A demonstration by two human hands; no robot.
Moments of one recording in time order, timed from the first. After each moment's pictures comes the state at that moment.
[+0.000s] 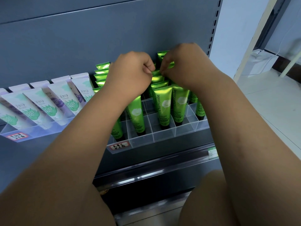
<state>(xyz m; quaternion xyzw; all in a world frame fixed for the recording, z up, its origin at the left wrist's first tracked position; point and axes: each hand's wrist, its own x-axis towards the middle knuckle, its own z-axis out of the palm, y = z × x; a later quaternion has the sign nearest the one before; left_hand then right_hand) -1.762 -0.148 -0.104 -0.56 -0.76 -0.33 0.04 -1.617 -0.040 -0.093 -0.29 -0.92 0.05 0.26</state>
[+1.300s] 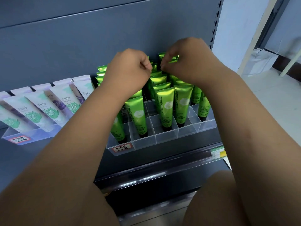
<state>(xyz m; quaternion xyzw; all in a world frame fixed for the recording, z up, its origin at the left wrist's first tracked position) -1.771 -0.145 -0.094 -0.56 -0.76 -0.34 0.03 -1.614 -0.036 -0.083 -0.28 -0.91 0.10 0.30</state>
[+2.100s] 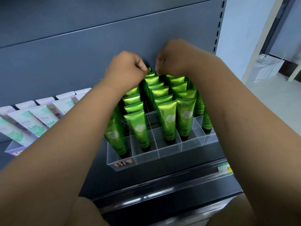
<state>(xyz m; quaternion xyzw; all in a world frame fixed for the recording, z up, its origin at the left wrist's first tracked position) -1.809 -0.105 -0.084 -0.52 -0.79 -0.32 0.02 -1.666 0.007 -0.061 -0.27 -0.94 0.05 0.17</state>
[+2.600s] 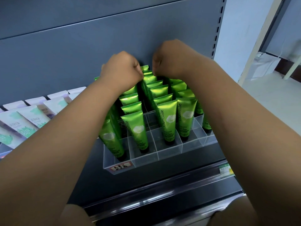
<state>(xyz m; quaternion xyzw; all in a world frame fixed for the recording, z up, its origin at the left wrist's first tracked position) -1.823 -0.095 -0.092 -0.54 -0.81 -0.22 0.06 -1.677 0.006 -0.075 -0.28 -0.94 0.03 0.17</state>
